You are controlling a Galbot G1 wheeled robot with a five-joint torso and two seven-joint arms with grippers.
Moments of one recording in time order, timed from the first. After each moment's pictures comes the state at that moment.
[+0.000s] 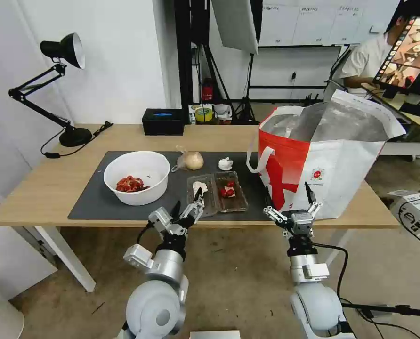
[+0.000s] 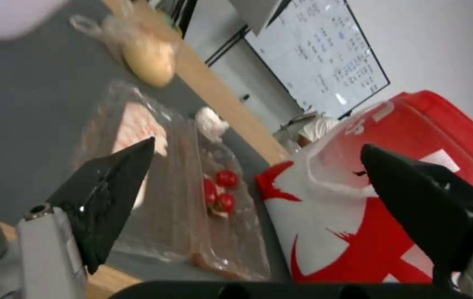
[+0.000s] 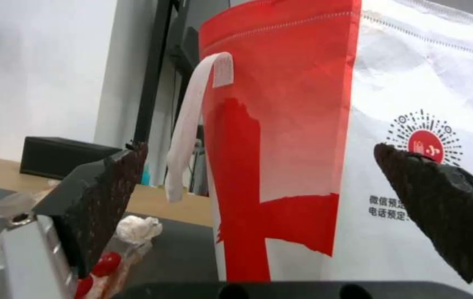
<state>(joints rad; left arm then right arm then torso) 1.32 -1.35 -0.09 -2.17 -0.92 0.00 -0.41 -1.43 1.42 0.44 1.97 -0.12 0.35 0.13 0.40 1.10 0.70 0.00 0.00</state>
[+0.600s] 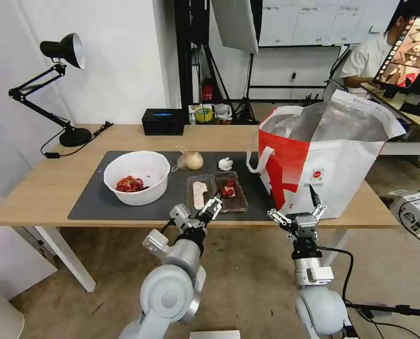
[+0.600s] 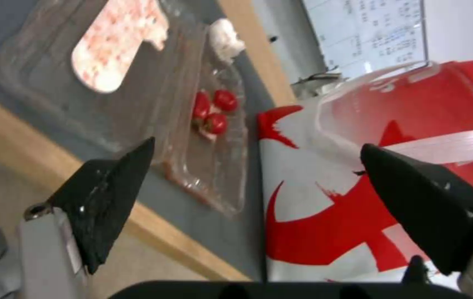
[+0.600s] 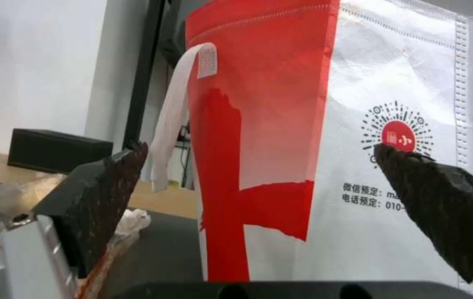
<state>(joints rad) 1.23 -1.45 -0.06 -2.20 -1.19 0.15 -0.69 -1.44 1.42 0.46 1.97 -0.13 0.35 0.13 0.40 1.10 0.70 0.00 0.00</state>
